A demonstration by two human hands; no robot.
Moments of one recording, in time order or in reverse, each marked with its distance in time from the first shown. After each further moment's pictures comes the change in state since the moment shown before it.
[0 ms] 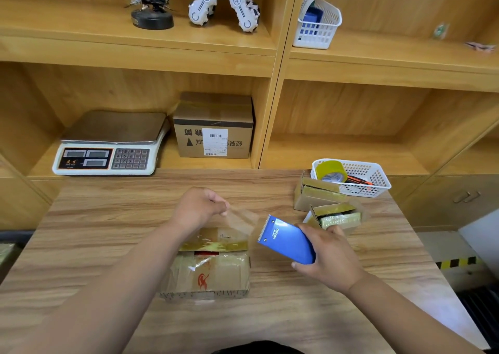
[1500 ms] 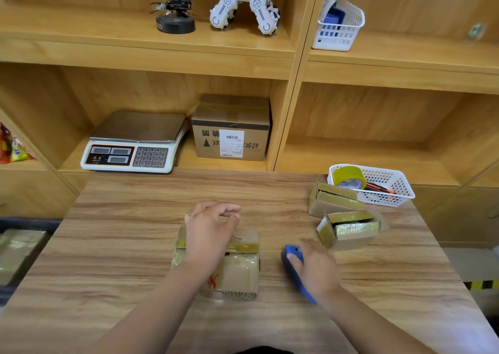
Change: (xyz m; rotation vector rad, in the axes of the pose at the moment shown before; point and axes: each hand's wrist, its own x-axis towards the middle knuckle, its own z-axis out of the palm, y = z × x) left_hand -0.058 -0.009 0.025 0.142 0.400 0.287; right_hand 0.022 -0.017 0.069 0.043 -0.048 0.270
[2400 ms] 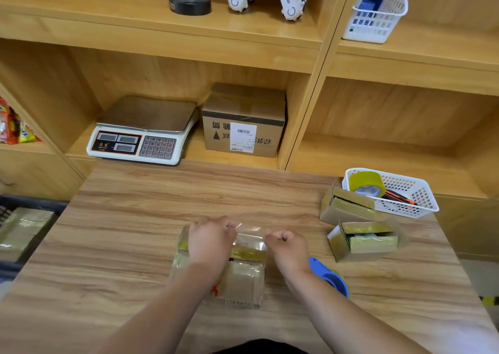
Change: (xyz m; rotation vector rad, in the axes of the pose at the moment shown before) left_hand 0.023 -0.052 0.035 0.389 -0.124 -0.187; right_hand 0.051 -0.075 0.008 1.028 -0.028 0.443
